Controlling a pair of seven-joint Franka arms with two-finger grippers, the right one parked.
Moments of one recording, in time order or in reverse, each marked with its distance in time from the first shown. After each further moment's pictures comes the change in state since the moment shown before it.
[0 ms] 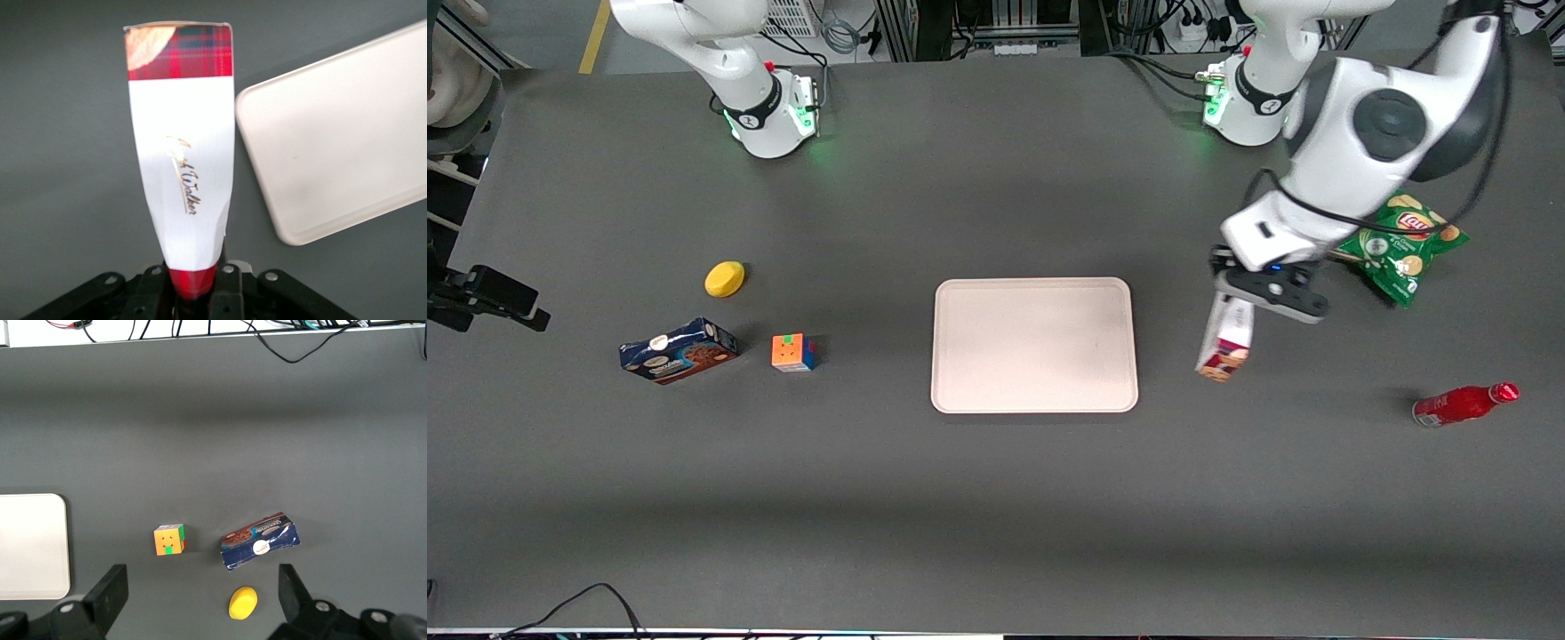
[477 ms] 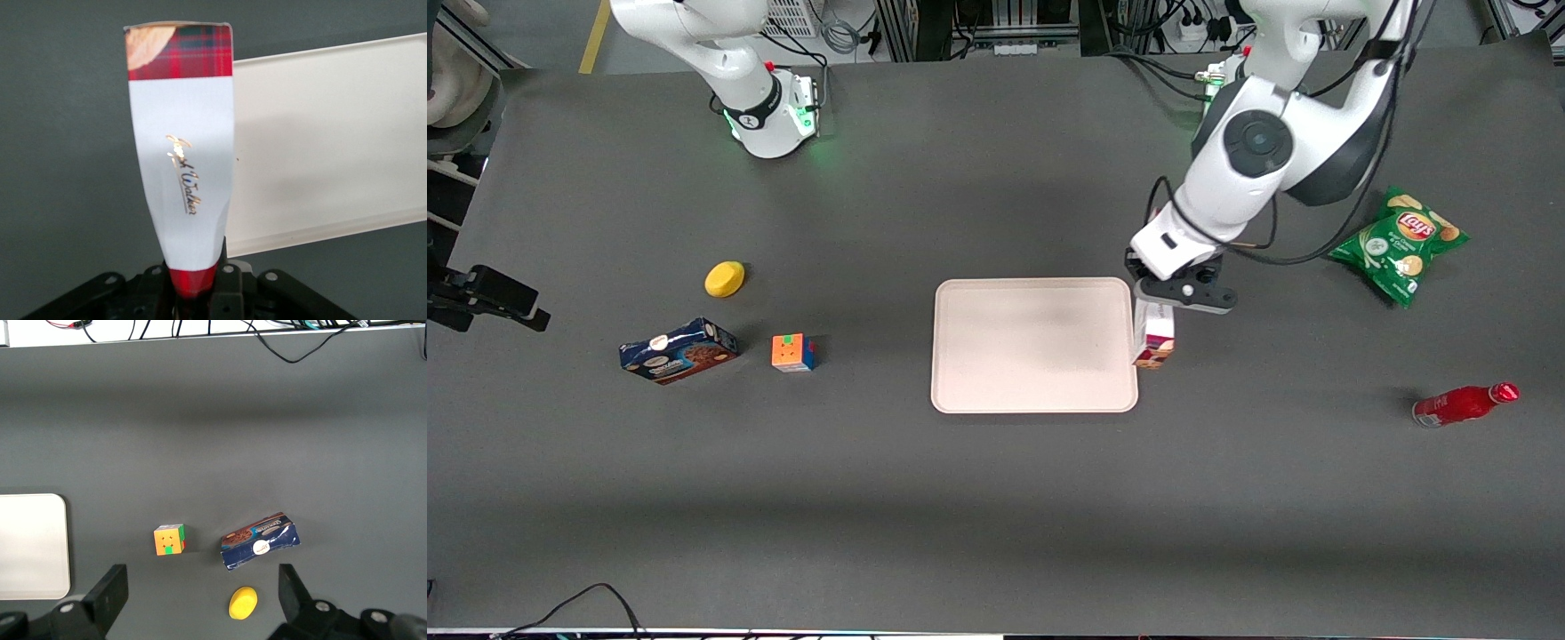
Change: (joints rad) arm -0.053 0.138 -0.116 0.023 0.036 0.062 -0.374
